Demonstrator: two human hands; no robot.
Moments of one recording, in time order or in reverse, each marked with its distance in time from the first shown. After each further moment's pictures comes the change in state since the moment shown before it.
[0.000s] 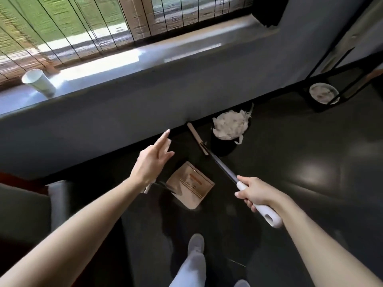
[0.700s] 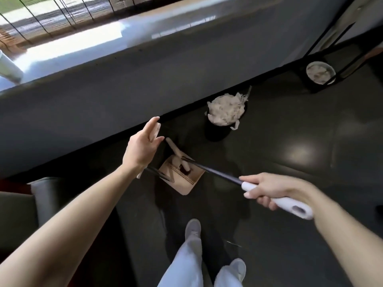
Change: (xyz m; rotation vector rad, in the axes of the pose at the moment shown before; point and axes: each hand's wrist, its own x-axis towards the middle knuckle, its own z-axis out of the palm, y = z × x) left_hand 0.071 -0.029 0.012 0.076 0.096 -0.021; right_hand 0.021 -0.022 -0.032 0.030 -0.269 0.277
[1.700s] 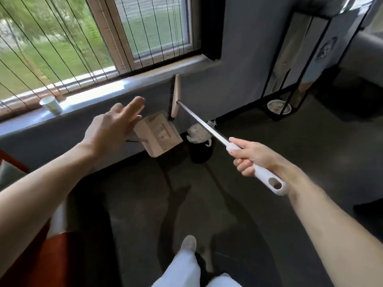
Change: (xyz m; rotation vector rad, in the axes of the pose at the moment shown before) left_hand -0.244 0.147 -0.104 0.606 0.317 0.848; right_hand -0.210 0.176 0.045 0.495 0.074 -0.663
